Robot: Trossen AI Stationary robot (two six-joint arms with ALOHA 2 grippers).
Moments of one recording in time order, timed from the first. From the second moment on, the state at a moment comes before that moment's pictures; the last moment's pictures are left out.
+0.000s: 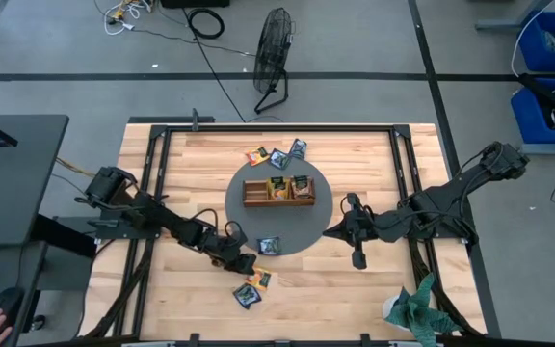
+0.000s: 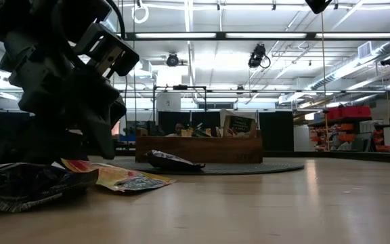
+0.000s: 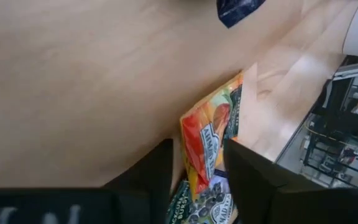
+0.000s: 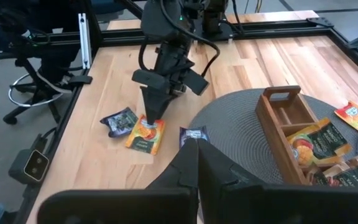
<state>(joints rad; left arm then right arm) -0.39 1.72 0.62 0.39 0.07 -1.61 0.50 1.12 0.91 -0.32 0.41 0.30</state>
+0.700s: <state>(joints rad) -0.39 1.72 0.62 0.73 -0.15 -1.51 0.45 1.11 0.91 -0.22 0.41 0.31</state>
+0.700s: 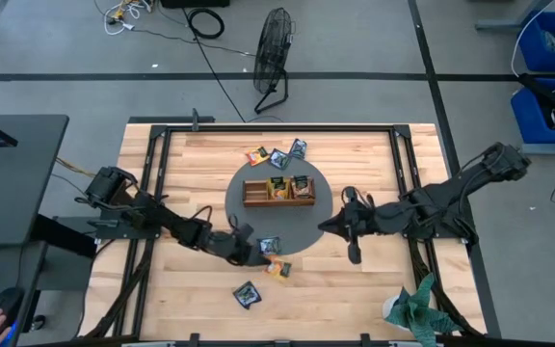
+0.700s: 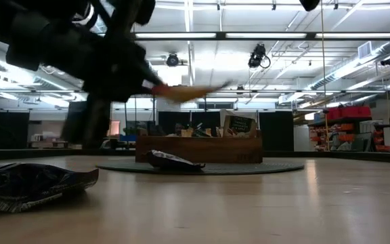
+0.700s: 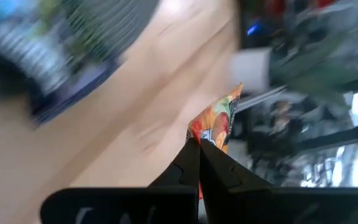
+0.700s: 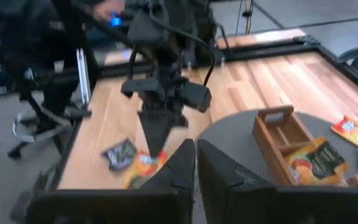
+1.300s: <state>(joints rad) -0.14 1.69 0.62 1.20 -0.31 -1.03 0.19 1.02 0.91 -0.17 0.26 0.65</state>
